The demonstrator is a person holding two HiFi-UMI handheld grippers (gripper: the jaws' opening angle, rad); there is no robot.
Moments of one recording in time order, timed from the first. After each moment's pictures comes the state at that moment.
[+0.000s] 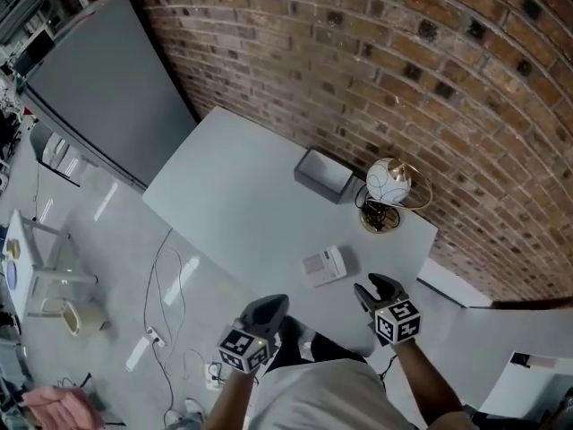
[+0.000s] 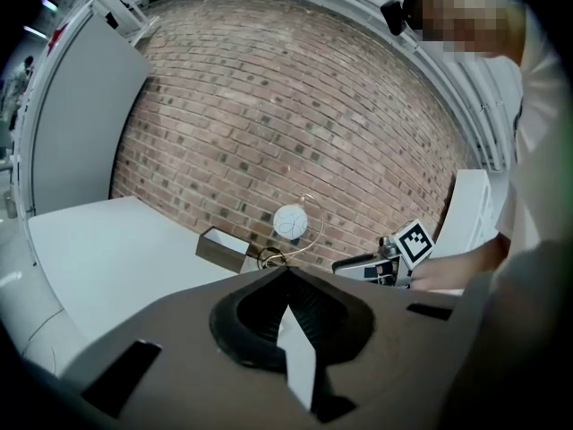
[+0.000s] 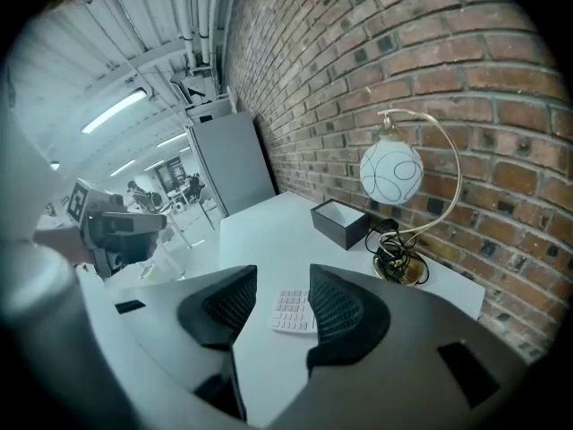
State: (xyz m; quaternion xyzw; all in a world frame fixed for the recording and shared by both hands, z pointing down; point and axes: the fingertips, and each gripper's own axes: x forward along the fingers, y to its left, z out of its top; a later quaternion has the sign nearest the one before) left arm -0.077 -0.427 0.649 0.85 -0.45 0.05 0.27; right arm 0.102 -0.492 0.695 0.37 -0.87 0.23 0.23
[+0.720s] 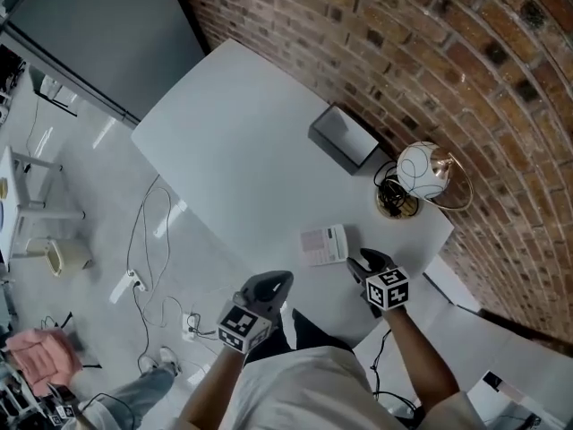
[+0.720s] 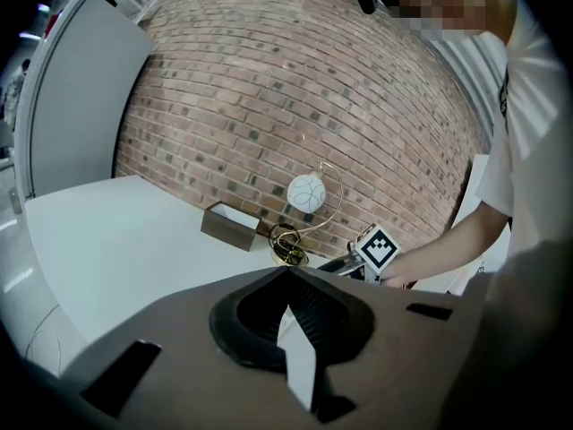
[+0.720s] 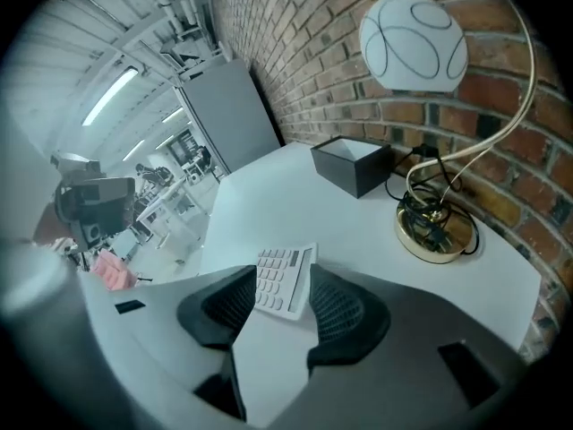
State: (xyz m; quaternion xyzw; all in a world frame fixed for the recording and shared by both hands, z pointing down) left arm -0.058 -0.466 0.730 0.83 -0.46 0.09 0.29; right arm 0.092 -0.543 0.857 0.27 -0.85 0.30 0.33
